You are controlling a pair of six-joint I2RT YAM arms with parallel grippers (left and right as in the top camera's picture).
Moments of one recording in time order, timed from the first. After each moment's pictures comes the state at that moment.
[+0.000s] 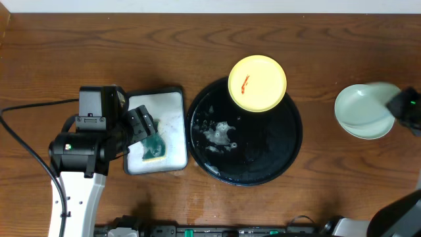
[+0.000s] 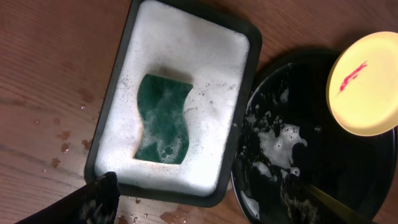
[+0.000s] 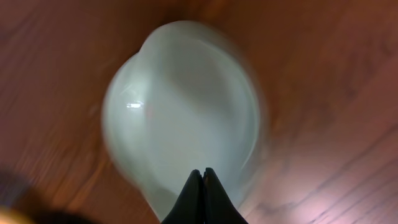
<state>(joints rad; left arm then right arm) -0.04 1.09 1.16 -1.12 0.08 -0.47 -0.57 1.55 1.27 -0.82 -0.05 0.42</state>
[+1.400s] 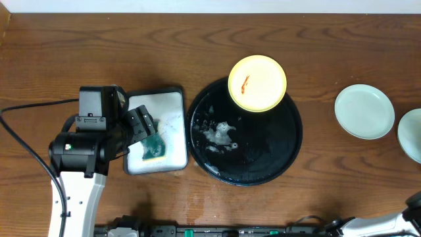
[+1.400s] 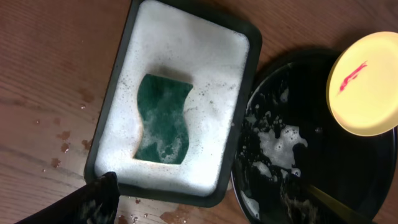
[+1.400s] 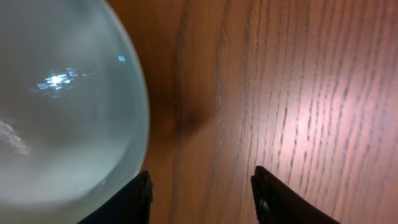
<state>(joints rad) -0.04 1.09 1.16 -1.12 0.08 -0.47 -1.04 1.84 1.24 -0.78 0.06 0.51</state>
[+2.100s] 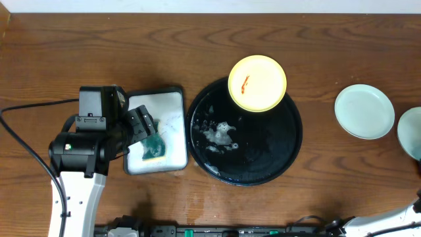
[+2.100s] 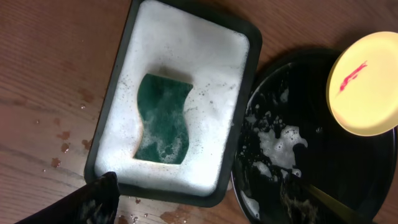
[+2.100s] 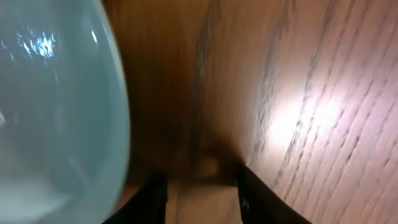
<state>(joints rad) -0.04 1.09 1.16 -1.12 0.08 -0.47 -1.04 1.96 1.24 -0.74 -0.01 0.41</state>
